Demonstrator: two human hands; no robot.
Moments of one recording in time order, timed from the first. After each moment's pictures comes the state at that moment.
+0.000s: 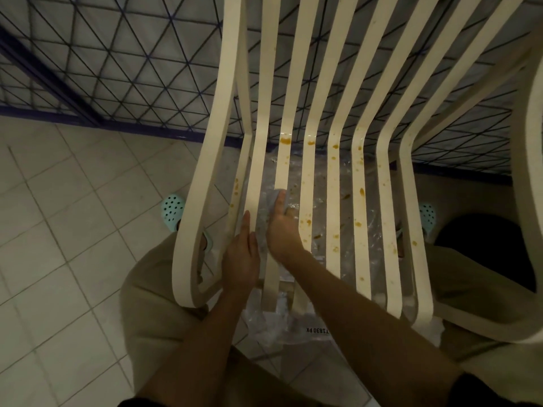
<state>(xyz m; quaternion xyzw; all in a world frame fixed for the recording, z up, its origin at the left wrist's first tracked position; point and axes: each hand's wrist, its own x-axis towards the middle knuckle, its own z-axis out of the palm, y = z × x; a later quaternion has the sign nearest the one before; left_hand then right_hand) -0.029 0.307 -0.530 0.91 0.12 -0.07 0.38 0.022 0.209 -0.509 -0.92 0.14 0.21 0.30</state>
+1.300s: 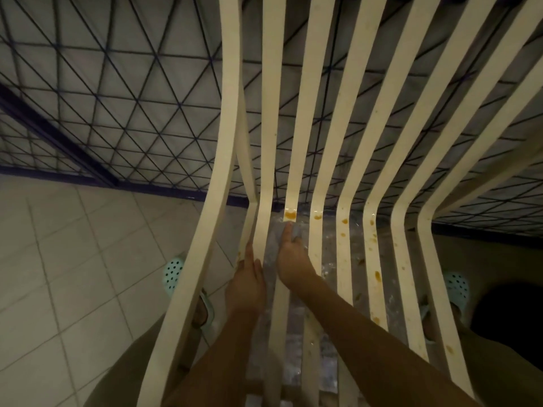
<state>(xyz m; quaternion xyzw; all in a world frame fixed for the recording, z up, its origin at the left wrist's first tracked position) 0.072 0.266 -0.514 0.93 0.12 -0.14 0.31 0.116 0.163 -0.491 -0.94 0.08 0.24 0.24</state>
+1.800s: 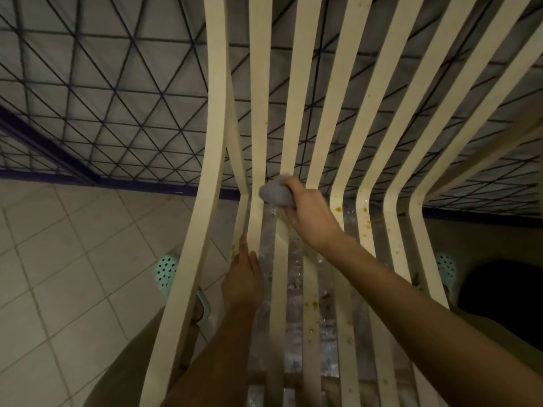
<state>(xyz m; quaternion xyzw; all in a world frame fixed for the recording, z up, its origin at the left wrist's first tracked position) 0.101 0.269 -0.525 0.94 0.13 -0.12 0.30 0.181 0.118 -0.438 -0.95 -0.05 0.00 0.29</state>
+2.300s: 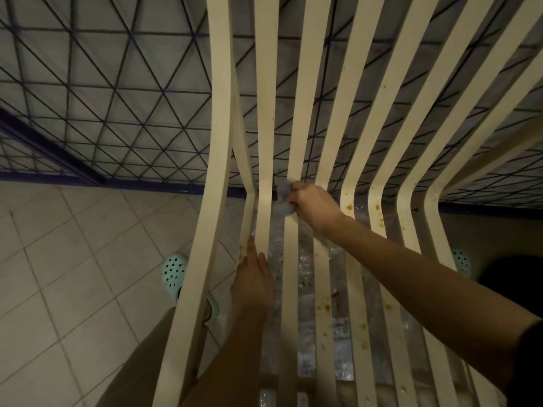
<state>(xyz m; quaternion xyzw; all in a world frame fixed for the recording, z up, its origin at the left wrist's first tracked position) 0.097 0.275 -0.537 0.94 0.13 -0.12 0.31 0.224 0.110 -0.498 -0.98 -0.15 0.11 0.11</state>
